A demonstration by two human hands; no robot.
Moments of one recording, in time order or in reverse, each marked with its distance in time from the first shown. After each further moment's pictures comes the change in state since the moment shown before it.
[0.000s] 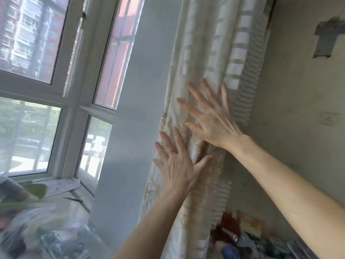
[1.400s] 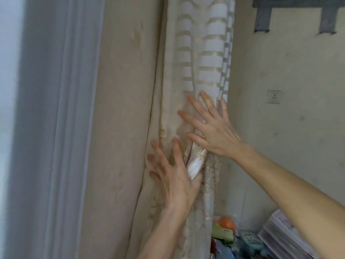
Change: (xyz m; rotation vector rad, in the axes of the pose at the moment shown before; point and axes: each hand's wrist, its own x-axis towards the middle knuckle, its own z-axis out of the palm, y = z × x) left_hand 0.166 -0.008 0.266 -0.135 -0.137 0.239; right_hand -0.090 0.179 0.252 -0.218 -0.274 0.214
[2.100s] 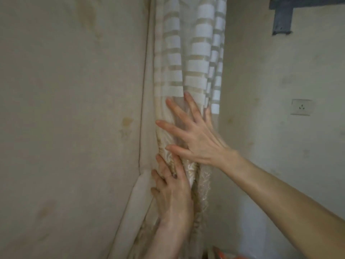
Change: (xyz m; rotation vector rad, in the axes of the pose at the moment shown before) left_hand 0.066 -0.007 0.096 0.302 0.009 -0.046; right_hand 0.040 0.026 0.085 0.145 0.139 -0.151
